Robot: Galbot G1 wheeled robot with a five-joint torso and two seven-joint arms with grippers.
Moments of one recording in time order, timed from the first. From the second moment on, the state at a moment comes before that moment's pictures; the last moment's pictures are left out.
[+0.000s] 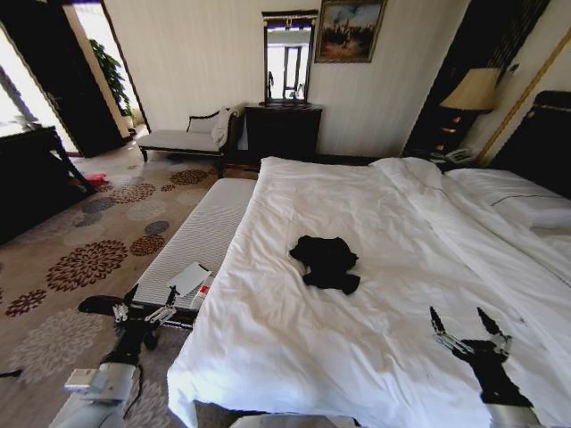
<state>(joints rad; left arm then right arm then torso) 1.92 -1.19 -0.86 -2.25 -0.43 -0.21 0.00 -1.96 1.42 1.16 2.08 0.51 0.43 -0.37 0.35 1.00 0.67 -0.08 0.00</state>
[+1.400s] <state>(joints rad) 1.91 -1.19 -0.83 -2.25 -0.41 -0.20 -0.01 -1.94 1.40 1.13 2.11 0.45 0.45 -0.38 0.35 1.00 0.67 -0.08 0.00</state>
